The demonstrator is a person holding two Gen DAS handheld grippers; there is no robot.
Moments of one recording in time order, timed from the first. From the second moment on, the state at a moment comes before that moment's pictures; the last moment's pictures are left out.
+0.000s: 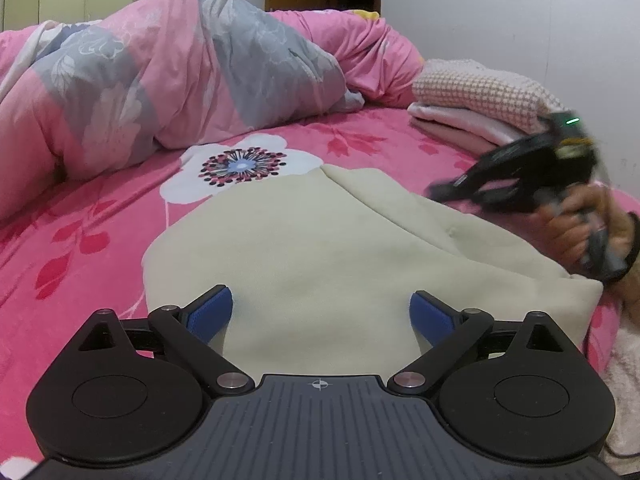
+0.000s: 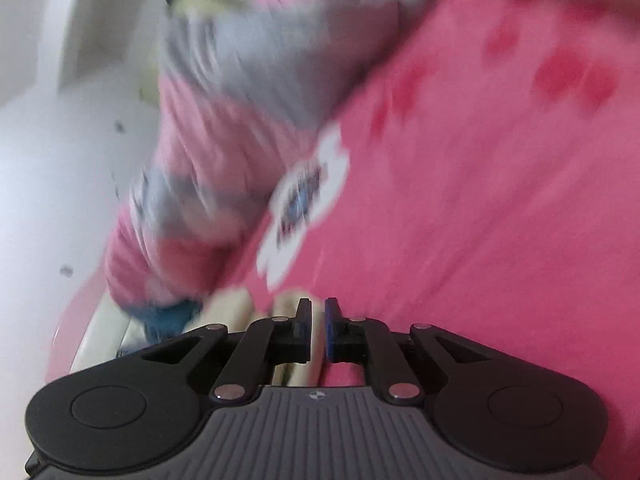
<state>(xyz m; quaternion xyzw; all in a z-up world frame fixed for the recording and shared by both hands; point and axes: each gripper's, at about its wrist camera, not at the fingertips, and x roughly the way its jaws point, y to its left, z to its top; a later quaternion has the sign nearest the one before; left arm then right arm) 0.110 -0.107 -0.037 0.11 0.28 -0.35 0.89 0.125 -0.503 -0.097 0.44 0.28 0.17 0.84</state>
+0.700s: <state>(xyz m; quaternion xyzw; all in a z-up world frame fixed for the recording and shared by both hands) 0.104 -0.084 -0.028 0.05 0.28 -0.32 0.90 -0.007 -0.458 -0.098 0.41 0.26 0.19 0.86</state>
